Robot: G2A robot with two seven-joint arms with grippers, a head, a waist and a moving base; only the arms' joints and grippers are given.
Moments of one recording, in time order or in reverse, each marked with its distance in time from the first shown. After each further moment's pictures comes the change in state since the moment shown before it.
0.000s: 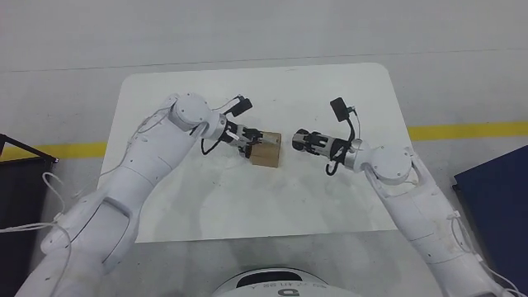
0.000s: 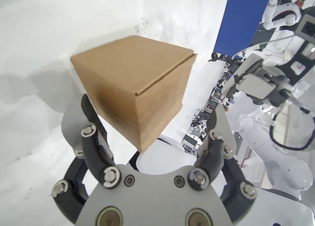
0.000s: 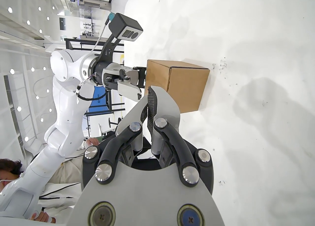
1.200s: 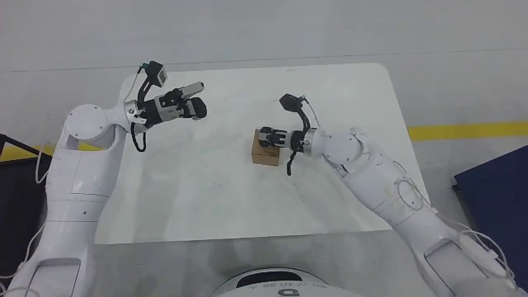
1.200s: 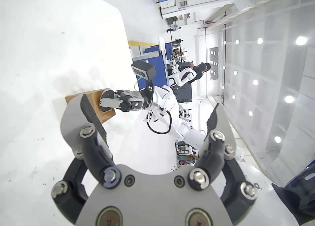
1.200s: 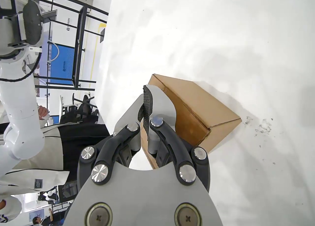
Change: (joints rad) left arm 0.389 0.205 -0.672 -0.452 -0.224 -0.058 0.090; right arm 0.339 -0.107 -0.368 0.338 -0.157 -0.207 -0.079
